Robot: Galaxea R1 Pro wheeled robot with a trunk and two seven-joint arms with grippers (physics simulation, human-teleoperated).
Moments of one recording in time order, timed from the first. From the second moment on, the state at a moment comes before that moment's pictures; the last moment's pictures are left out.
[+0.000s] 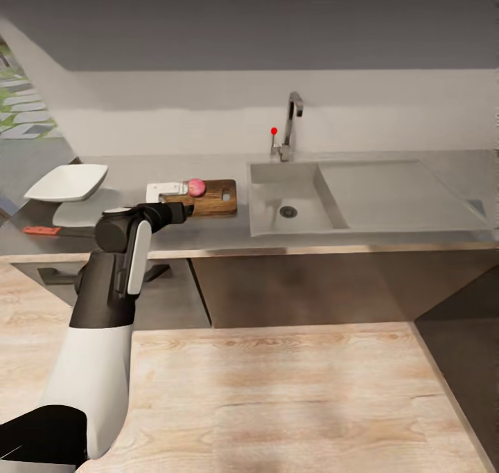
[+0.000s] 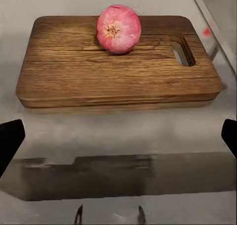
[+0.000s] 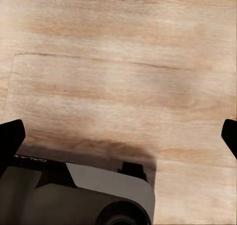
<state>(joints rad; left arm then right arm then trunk) -0.97 -0.09 -0.02 -1.51 0.01 1.00 0.06 -0.27 -0.02 0.16 -0.02 -0.04 -0.71 0.04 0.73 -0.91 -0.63</state>
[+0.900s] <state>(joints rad) -0.97 -0.10 -0.06 -1.15 0.01 0.91 0.06 -0.27 -0.03 0.16 -0.02 -0.04 -0.71 0.04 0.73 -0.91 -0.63</state>
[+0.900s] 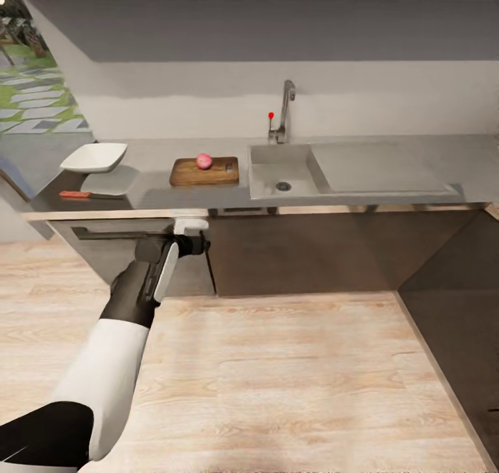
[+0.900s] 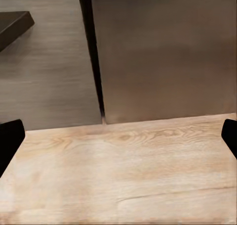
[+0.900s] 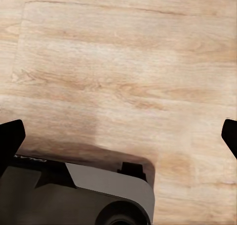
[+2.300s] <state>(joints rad) -0.33 -0.02 -0.06 0.08 -0.11 -1.04 0.49 -0.27 -0.04 0.15 -0.48 -0.04 -0.32 -0.07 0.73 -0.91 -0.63</state>
